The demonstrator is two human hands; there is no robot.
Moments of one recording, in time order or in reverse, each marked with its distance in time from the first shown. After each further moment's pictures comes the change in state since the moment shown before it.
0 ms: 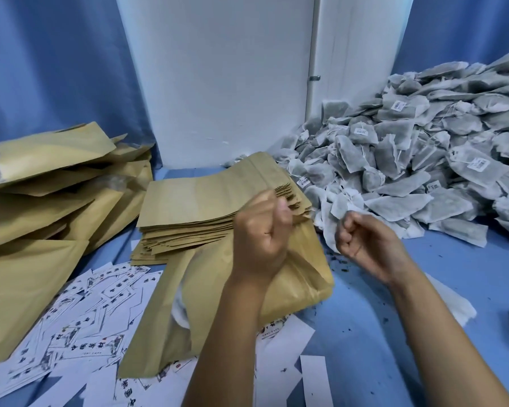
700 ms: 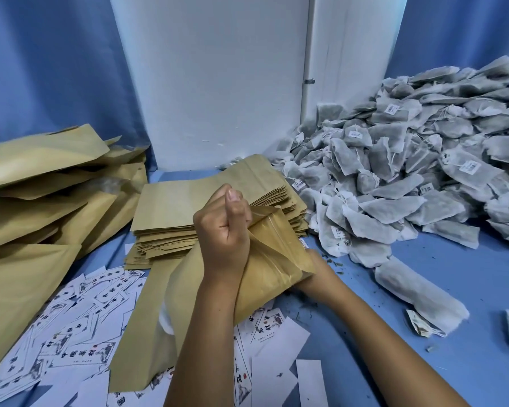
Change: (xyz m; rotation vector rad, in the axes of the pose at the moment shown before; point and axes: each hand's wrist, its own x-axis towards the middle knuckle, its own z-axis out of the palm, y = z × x) left_hand 0.005 -0.016 -0.023 0.012 0.190 -0.118; right_hand 0.006 0.062 0.045 -0.921 0.085 0.020
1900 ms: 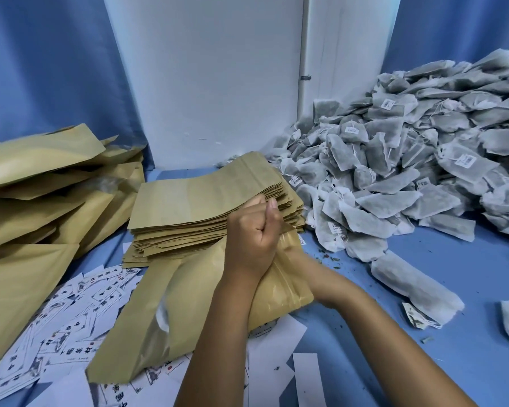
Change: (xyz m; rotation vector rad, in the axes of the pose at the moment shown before) left_hand -0.015 0.007 0.023 0.077 -0.220 -0.020; right_hand -0.019 -0.034 -0.010 0.129 -0.374 -0.088
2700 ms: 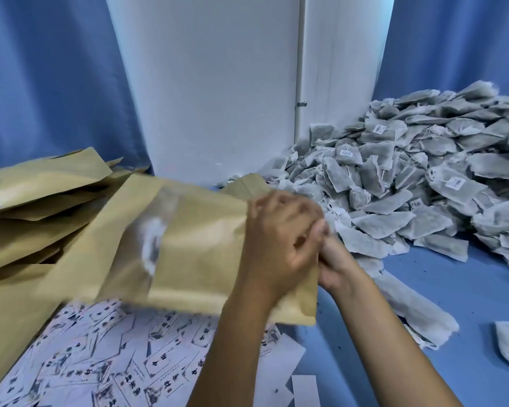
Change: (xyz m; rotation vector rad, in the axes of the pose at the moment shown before) left_hand 0.022 0.044 0.003 0.287 -0.189 0.198; right_hand 0.012 -0.047 -0.029 1.186 0.340 -0.041
